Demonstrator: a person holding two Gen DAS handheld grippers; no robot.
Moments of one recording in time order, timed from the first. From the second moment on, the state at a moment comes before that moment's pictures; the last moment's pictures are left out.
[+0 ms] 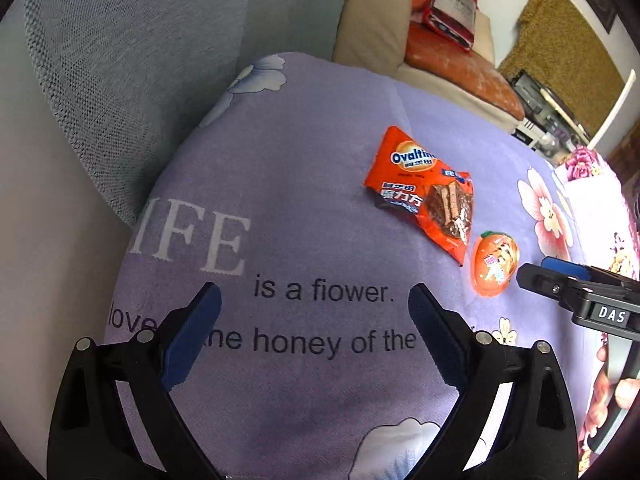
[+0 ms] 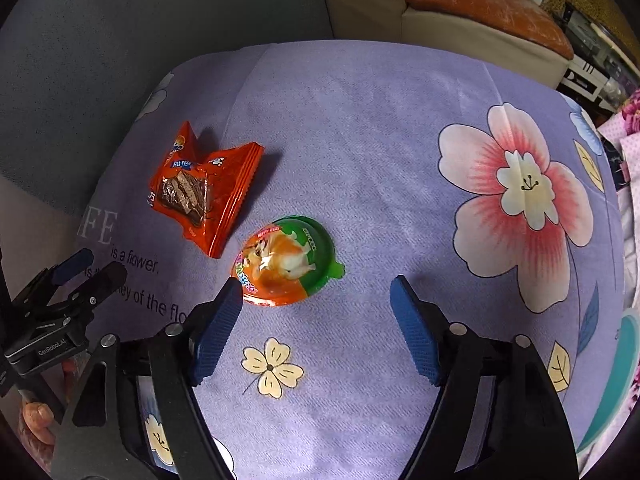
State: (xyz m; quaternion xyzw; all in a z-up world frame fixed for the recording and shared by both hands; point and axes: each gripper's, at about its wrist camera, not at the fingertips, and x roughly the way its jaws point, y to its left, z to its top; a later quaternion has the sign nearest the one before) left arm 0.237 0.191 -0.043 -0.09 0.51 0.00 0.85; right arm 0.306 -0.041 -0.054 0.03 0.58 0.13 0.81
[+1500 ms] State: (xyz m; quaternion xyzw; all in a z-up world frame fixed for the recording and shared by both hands) left arm 0.304 0.136 -0.050 -0.11 0.52 -0.04 0.84; right arm 0.291 -0.074 -0.056 -0.03 0.55 0.16 0.82
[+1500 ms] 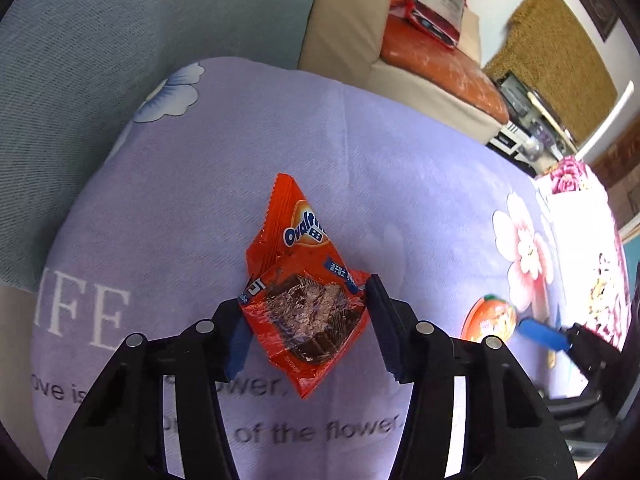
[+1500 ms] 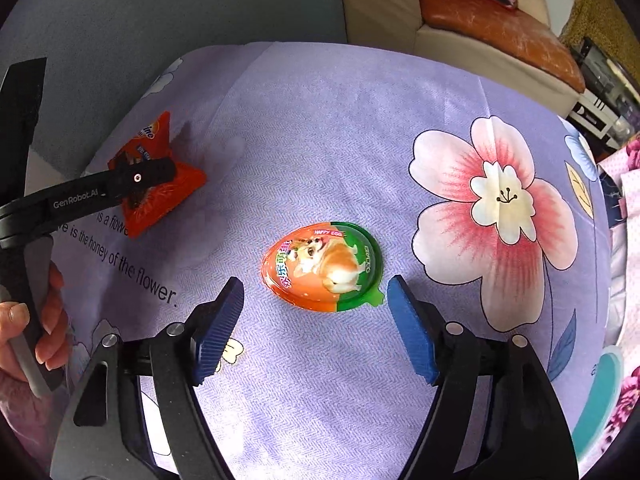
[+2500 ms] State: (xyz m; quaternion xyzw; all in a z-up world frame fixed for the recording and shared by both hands) left arm 0.238 0.115 -0.024 -0.11 0.50 -0.08 0.86; right arm 0.252 -0.128 -0.024 0.00 0.52 0.12 0.85
